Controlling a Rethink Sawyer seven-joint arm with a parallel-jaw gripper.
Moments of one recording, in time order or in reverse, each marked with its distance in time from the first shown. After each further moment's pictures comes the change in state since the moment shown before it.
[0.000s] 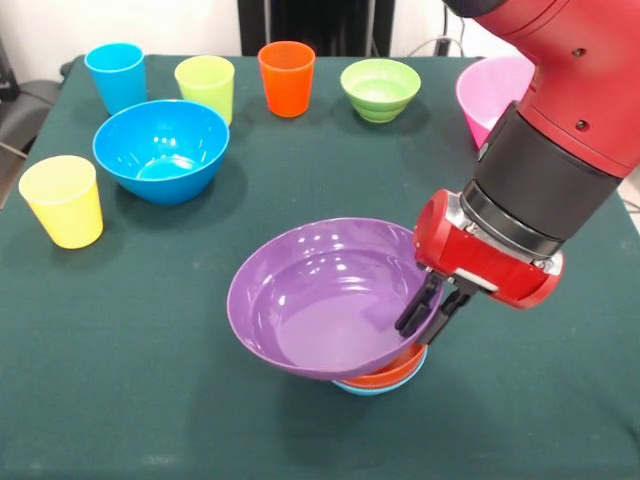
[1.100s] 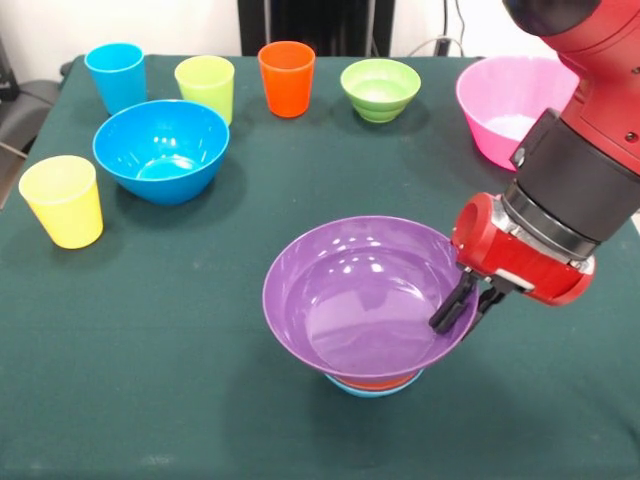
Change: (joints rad) arm 0.060 0.036 -0.053 -0.003 0.000 0.000 0.000
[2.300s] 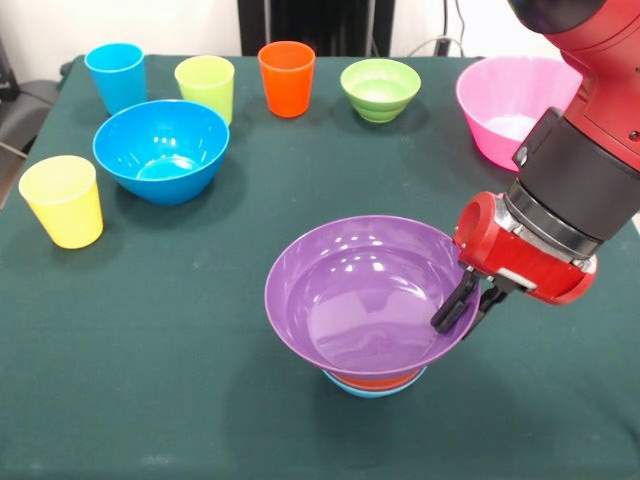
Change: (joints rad) arm 0.001 0.000 -0.003 0.000 0.000 0.000 0.000
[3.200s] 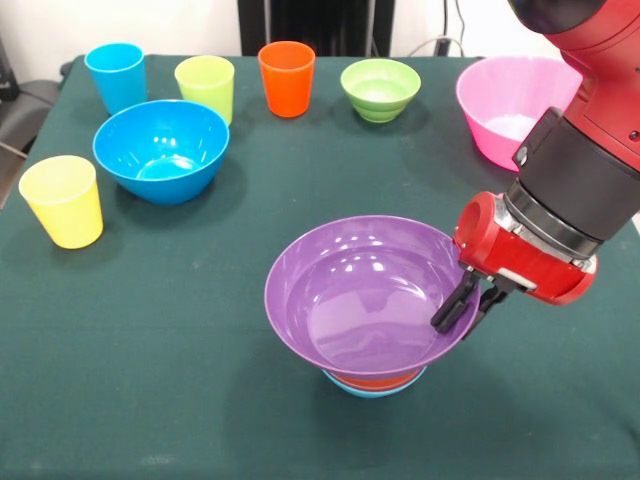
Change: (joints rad) arm 0.000 0.000 0.000 0.000 0.000 0.000 0.000
